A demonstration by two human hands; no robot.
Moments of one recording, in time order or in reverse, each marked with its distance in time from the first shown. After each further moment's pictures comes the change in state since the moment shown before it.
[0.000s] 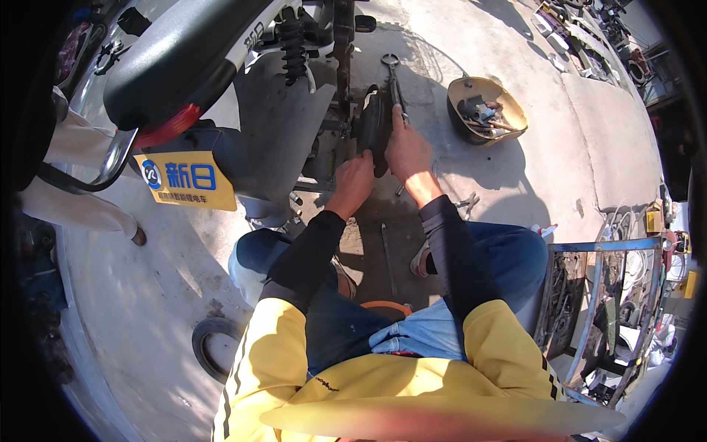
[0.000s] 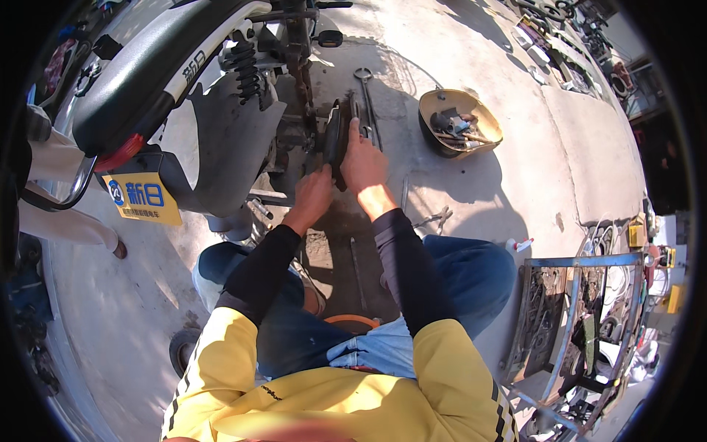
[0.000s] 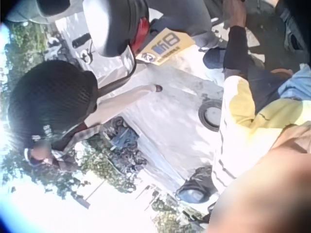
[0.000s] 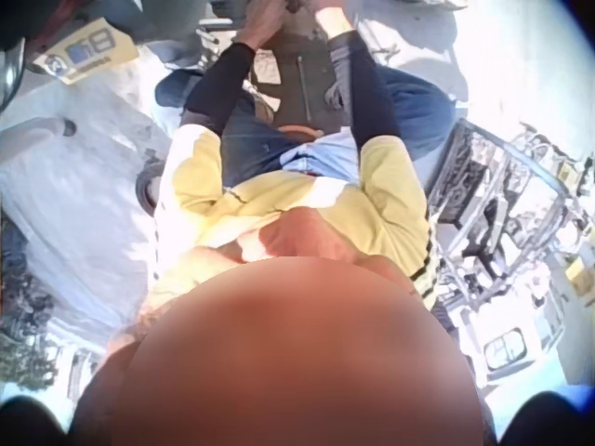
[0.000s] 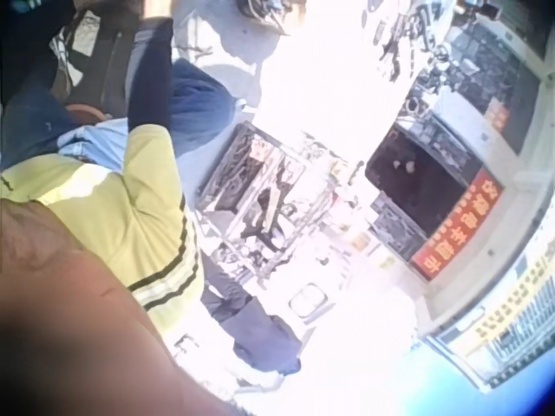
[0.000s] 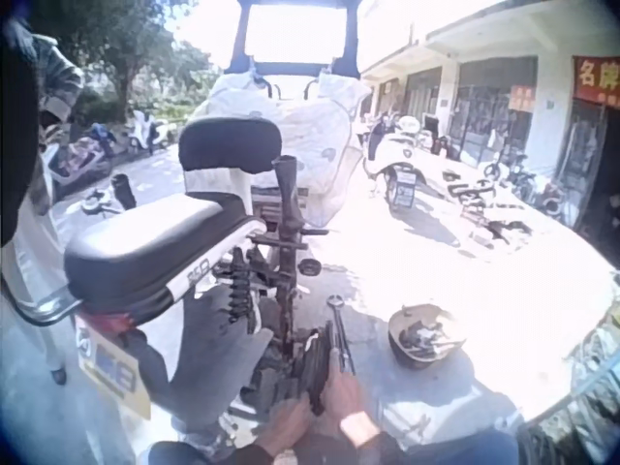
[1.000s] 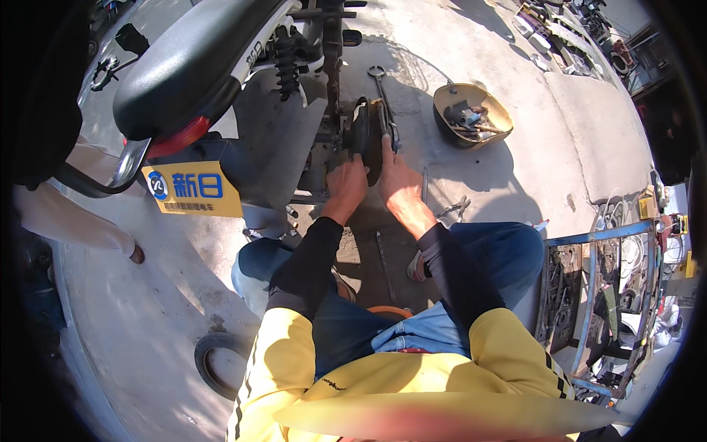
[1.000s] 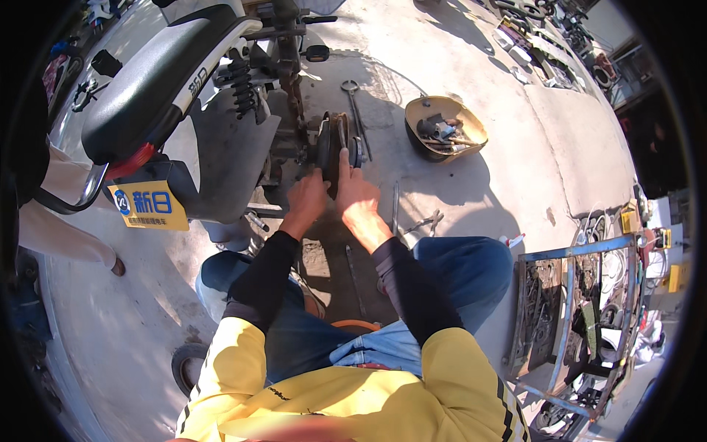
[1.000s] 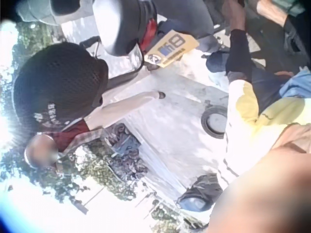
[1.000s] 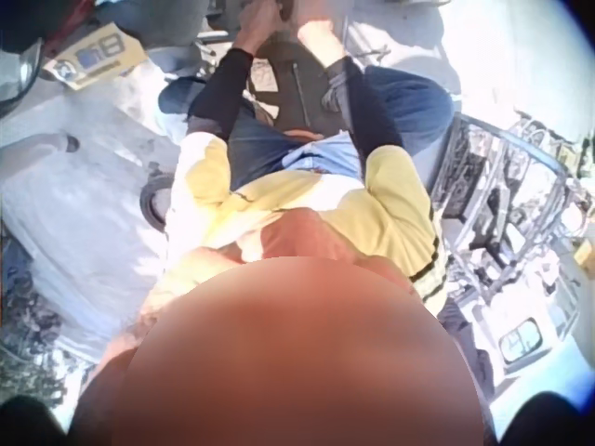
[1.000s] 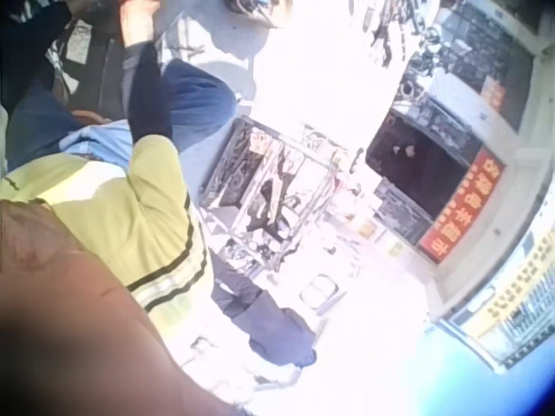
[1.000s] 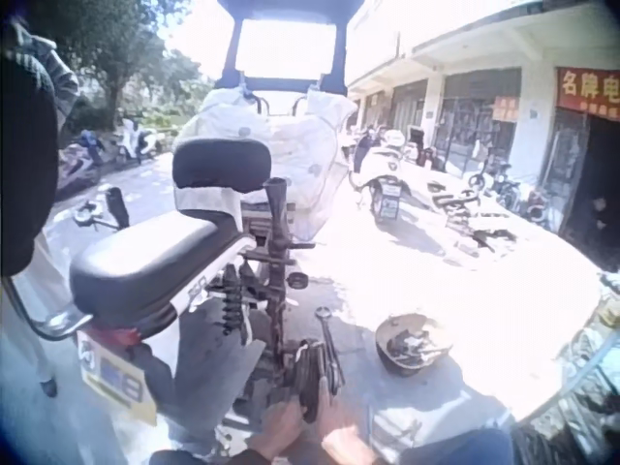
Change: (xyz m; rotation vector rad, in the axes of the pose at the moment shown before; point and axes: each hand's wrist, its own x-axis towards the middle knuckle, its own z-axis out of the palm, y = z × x) left_hand 0.013 0.010 -0.033 -0.086 -0.102 -0.179; right_hand -0.035 -0.007 0.007 -0.094 0.050 -0.005
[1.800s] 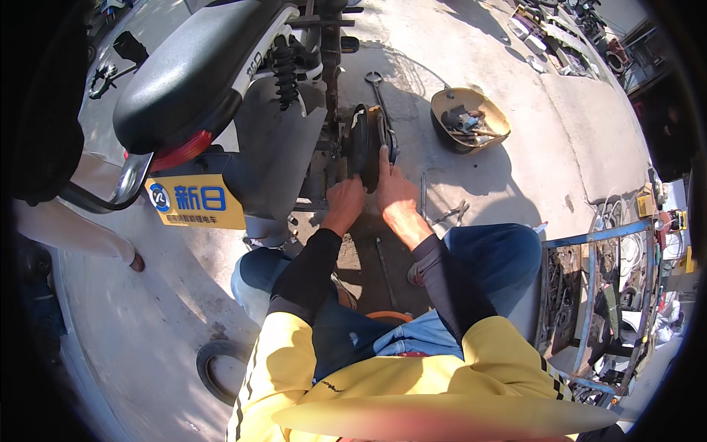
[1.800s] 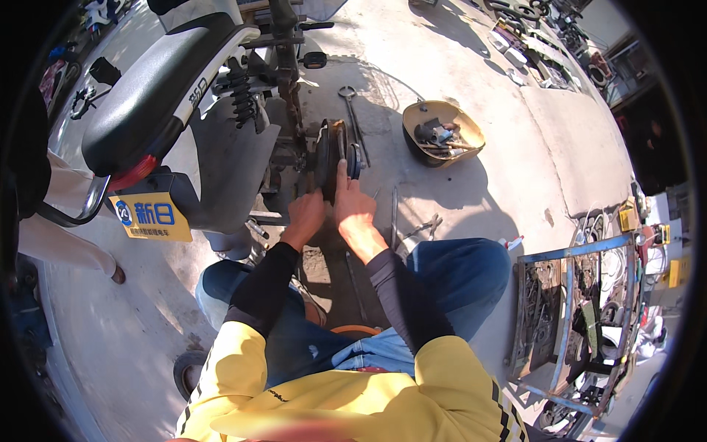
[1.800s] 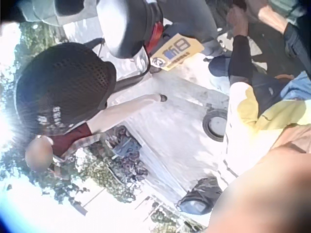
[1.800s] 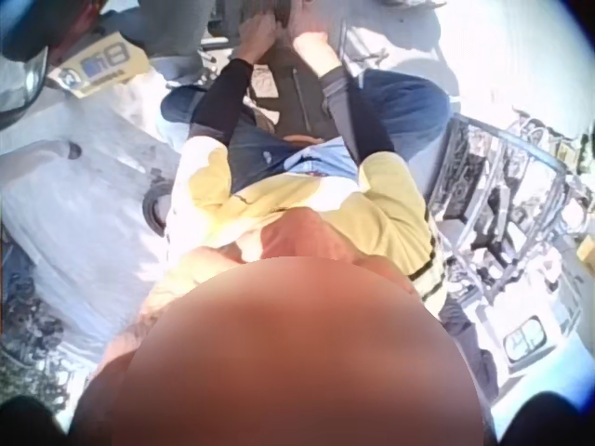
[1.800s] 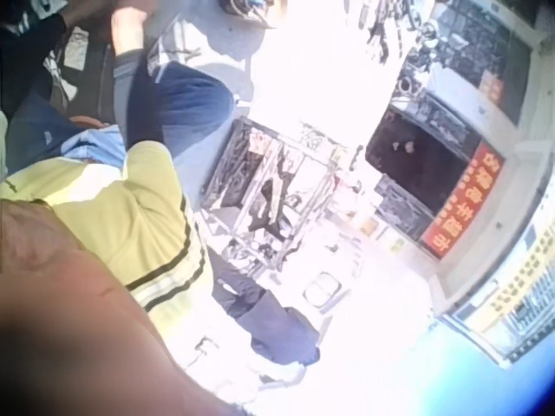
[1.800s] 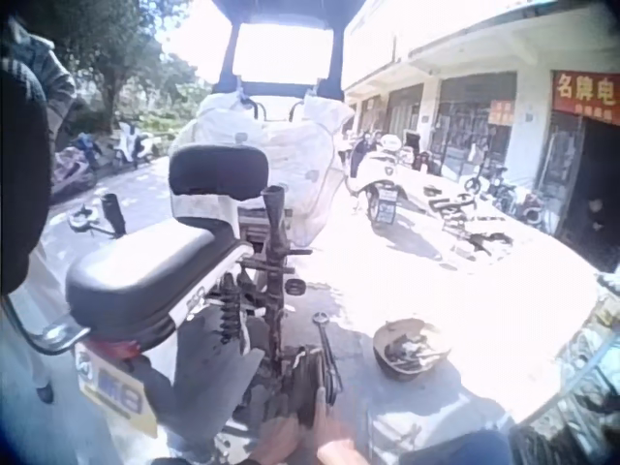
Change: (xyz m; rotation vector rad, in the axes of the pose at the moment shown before) left_hand -0.012 -0.015 0.021 0.115 0.058 0.071; right_hand -0.003 -0.007 0.008 0.017 -0.097 0.055
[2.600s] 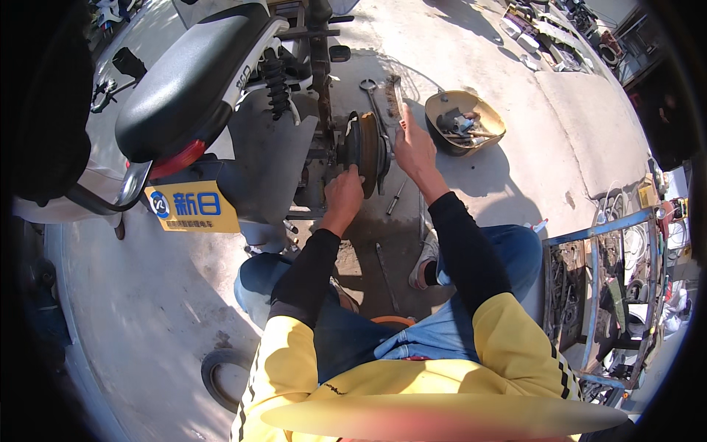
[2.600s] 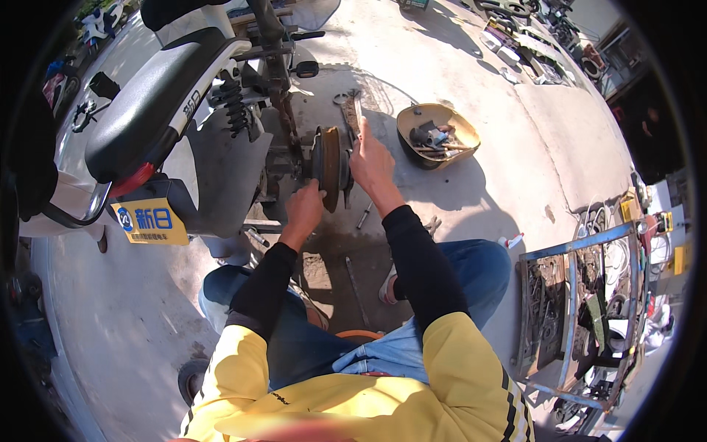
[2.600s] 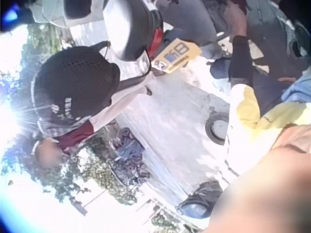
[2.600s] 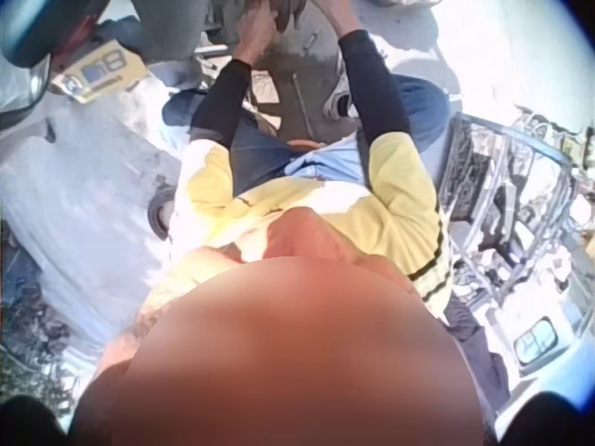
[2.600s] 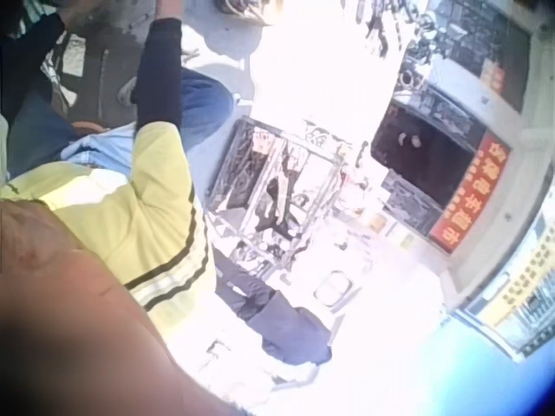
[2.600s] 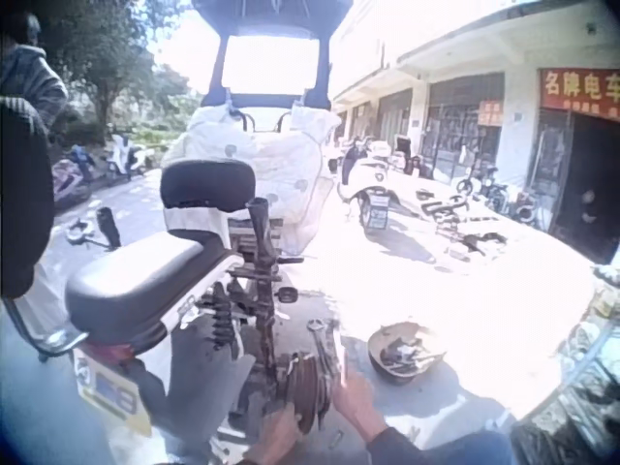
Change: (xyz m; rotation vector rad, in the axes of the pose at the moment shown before) left_hand 0.024 0.006 -0.017 -0.168 0.024 -0.028; right_hand 0.082 0.043 -0.063 0.346 0.232 0.017
